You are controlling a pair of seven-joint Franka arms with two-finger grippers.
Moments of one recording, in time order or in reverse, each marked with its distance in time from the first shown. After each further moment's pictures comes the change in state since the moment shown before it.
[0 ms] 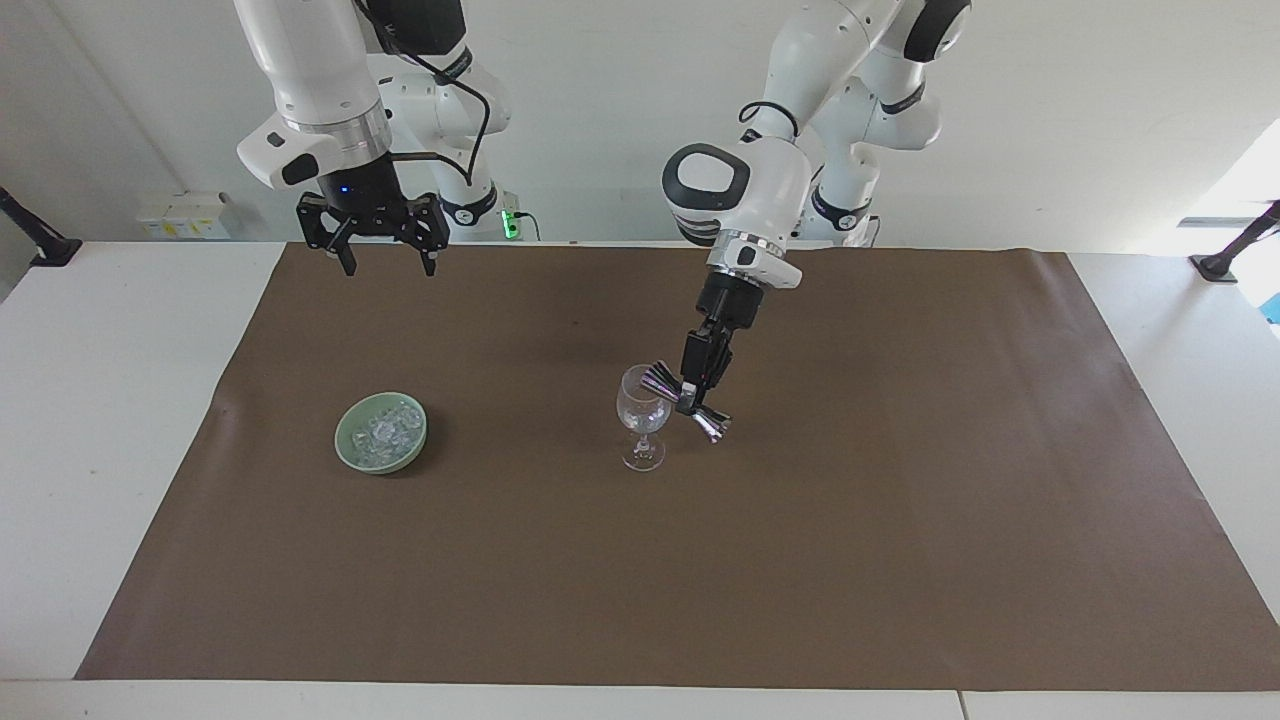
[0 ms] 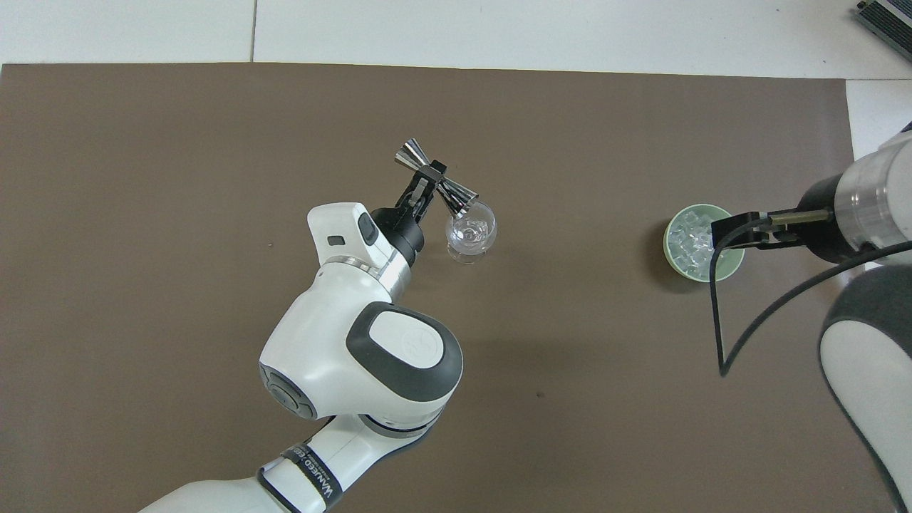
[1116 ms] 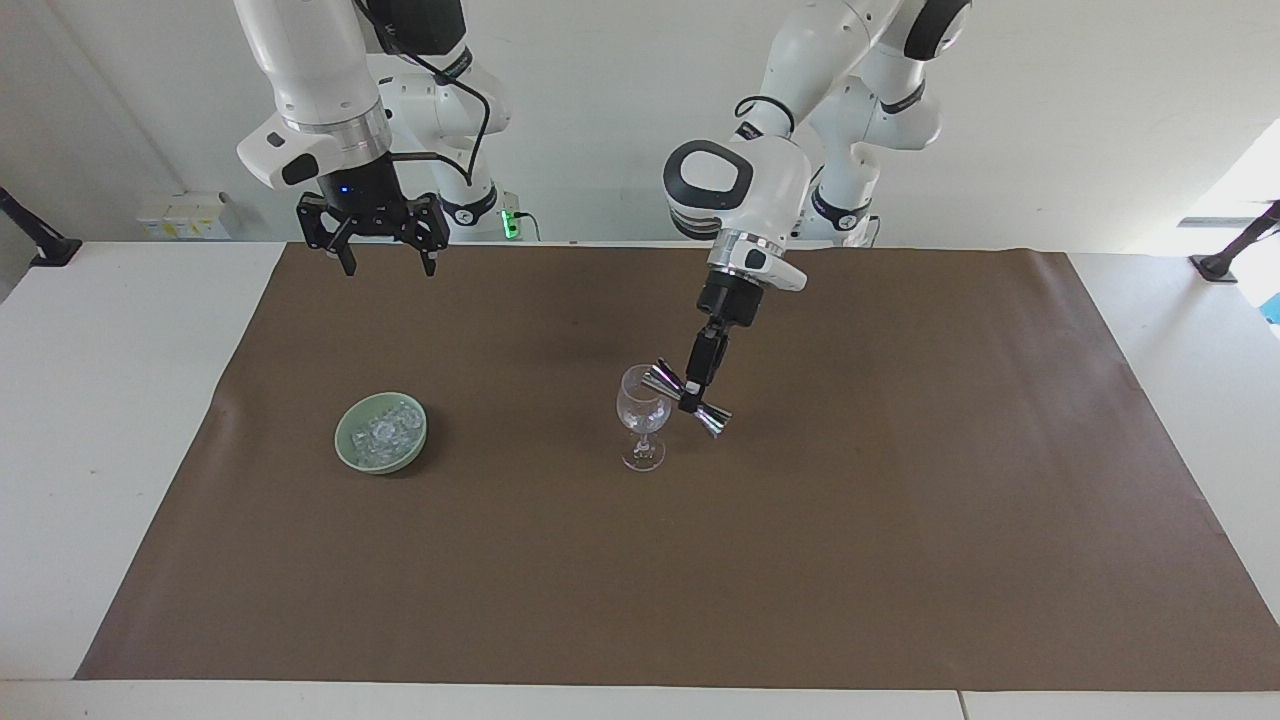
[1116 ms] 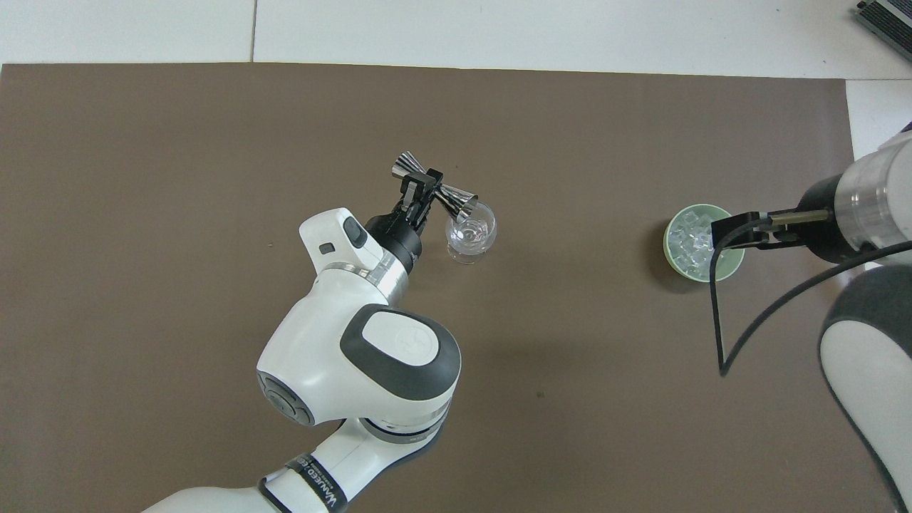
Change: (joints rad) left arm 0.005 -0.016 -0.001 0.002 -0.121 0.001 -0.126; right arm 0.000 0.000 0.000 0.000 0.000 0.000 0.000
